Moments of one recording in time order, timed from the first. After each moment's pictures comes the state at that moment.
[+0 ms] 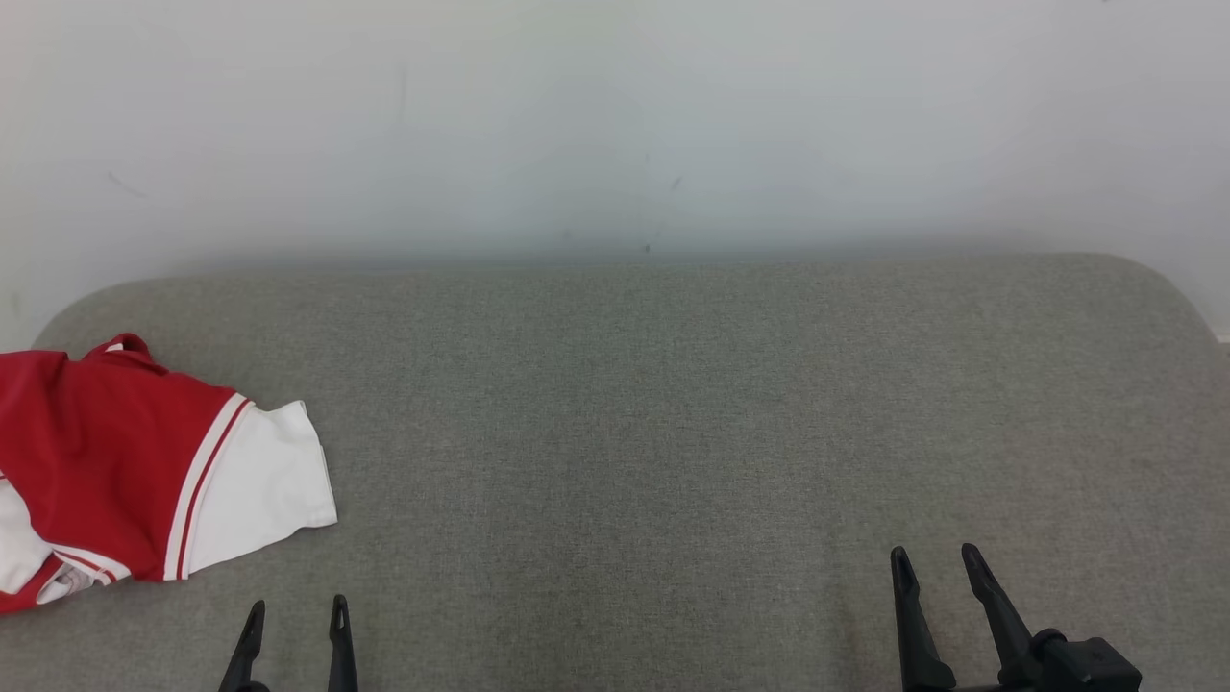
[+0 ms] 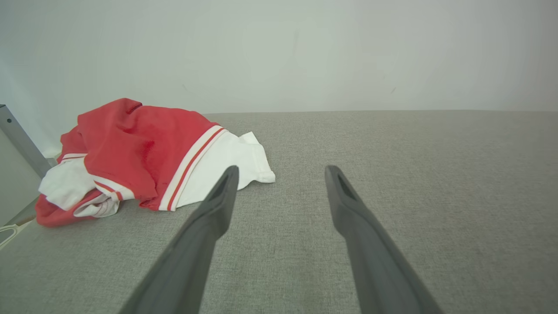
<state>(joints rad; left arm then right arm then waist) 0.04 0.05 0.04 0.25 -0.04 -0.04 -0.26 0.06 -0.05 0.04 0.19 0.19 0.13 -0.26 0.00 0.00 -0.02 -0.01</state>
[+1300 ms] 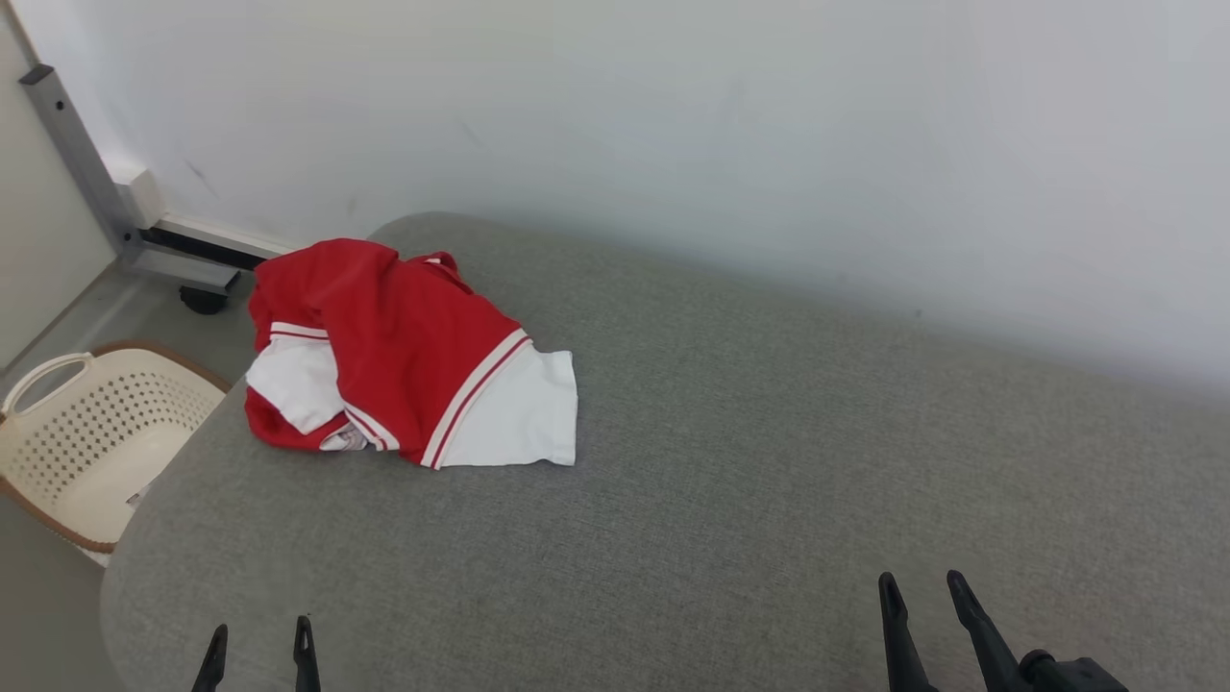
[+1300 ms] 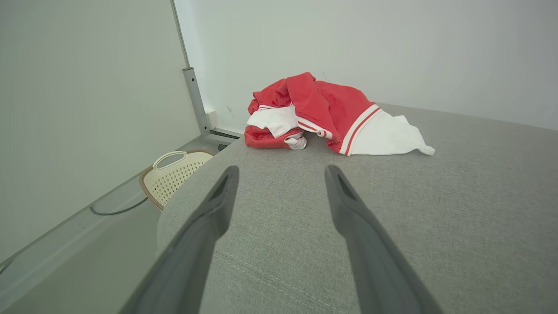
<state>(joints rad) 0.07 0.06 0.11 0.25 -0.03 -0.05 -0.26 0.09 -0.05 0.07 0.21 0.24 0.13 -0.26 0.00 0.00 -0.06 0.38</state>
